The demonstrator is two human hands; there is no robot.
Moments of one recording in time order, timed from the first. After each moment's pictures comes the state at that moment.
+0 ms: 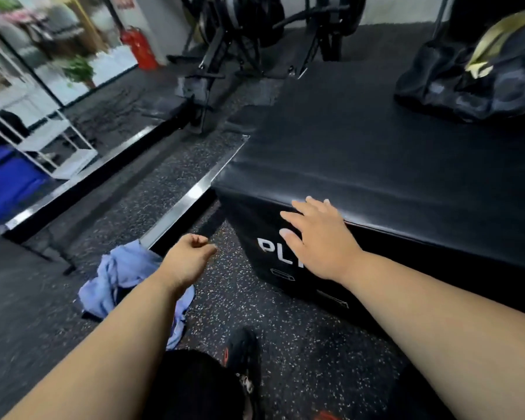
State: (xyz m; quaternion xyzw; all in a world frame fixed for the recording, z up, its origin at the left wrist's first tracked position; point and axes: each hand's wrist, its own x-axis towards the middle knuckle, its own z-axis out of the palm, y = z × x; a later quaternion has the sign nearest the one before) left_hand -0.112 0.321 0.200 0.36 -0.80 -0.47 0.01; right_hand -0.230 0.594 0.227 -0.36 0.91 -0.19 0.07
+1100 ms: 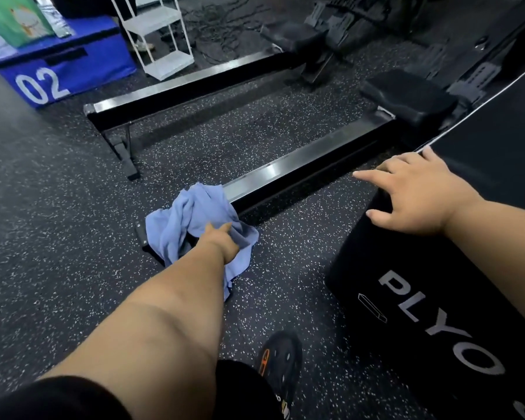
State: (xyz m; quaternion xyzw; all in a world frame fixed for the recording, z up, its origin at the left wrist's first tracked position) left_hand -0.075 0.060 0.018 0.50 -0.80 -0.24 -0.21; right_hand -0.353 0.330 0.198 -0.57 0.81 0.12 -0.02
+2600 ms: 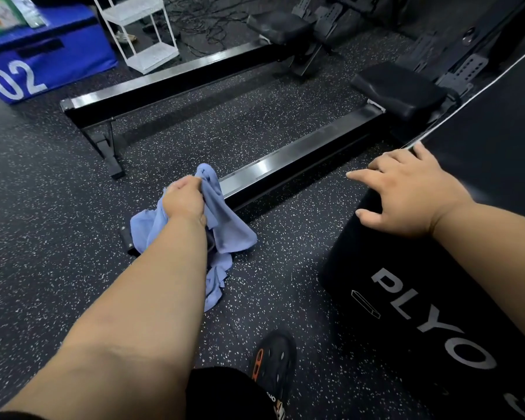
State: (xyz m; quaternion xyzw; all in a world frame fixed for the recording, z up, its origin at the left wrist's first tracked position) left_hand -0.111 0.015 0.061 0.57 -0.46 -0.58 0.35; right_hand -0.351 0.328 0.187 -0.57 0.81 0.12 -0.06
